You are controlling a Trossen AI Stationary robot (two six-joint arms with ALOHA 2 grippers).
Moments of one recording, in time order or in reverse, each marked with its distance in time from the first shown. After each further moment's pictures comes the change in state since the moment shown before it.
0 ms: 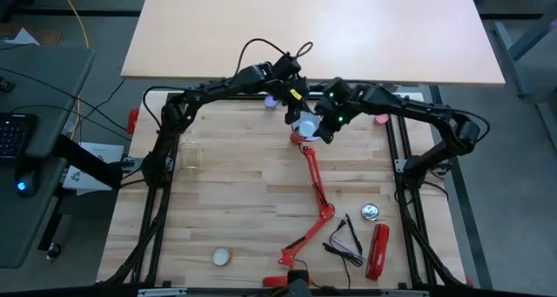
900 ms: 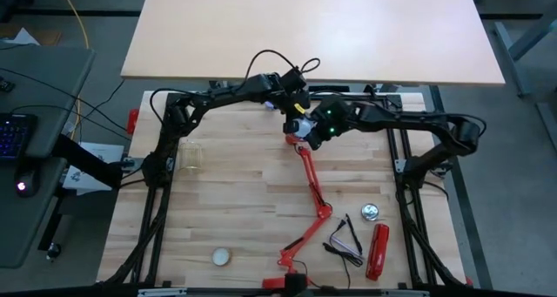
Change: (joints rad) left arm -0.055 0.042 -0.002 -0.105 -0.240 0.102; right arm 0.120 -0.011 -0.205 0.404 0.176 0.319
